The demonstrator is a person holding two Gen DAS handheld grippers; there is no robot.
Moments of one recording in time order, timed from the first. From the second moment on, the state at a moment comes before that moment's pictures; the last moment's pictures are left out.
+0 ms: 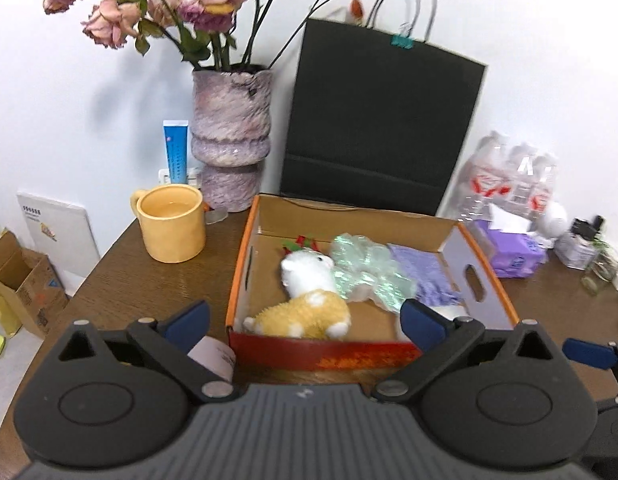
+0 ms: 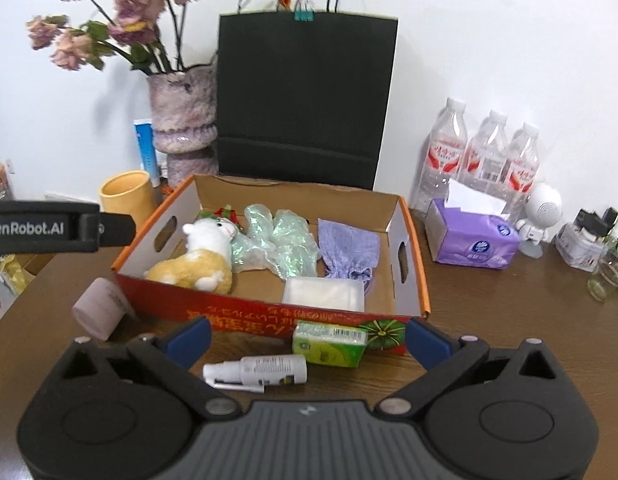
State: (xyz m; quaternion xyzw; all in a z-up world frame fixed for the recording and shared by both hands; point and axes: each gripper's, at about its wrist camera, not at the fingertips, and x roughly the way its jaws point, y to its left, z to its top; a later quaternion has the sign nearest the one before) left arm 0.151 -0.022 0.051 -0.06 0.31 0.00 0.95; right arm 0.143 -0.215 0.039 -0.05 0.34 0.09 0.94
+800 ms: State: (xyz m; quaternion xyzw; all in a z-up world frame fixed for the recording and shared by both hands) left arm 0.002 -0.035 0.082 -0.06 0.28 -0.05 0.96; right arm 0.000 -0.238 0.079 -0.04 0.30 0.13 0.95
